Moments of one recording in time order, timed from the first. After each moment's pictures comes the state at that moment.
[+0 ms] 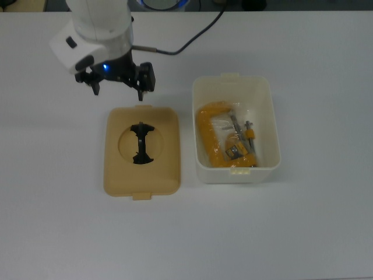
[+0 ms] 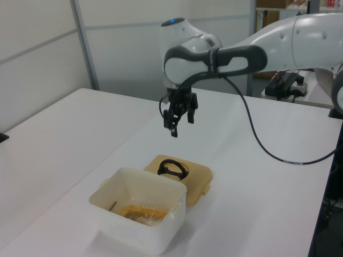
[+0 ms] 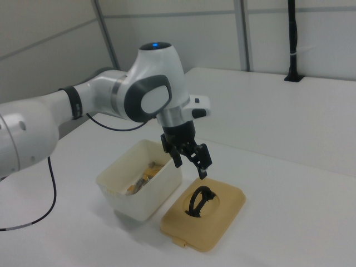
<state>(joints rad) 0.11 0.30 -0.15 -1.51 0.00 1.82 0.02</state>
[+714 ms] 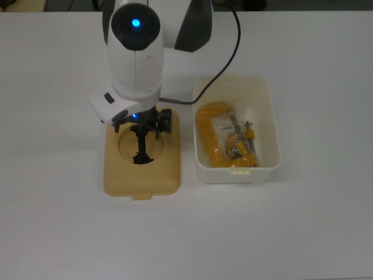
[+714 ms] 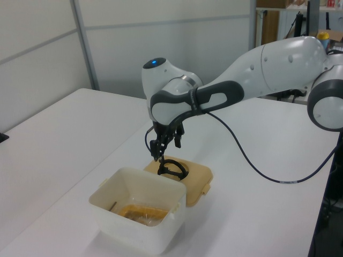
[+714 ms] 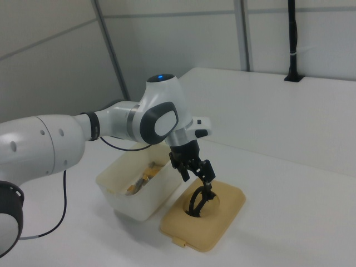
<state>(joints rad) 0.13 0.46 -0.10 -1.51 -0.07 1.99 0.13</state>
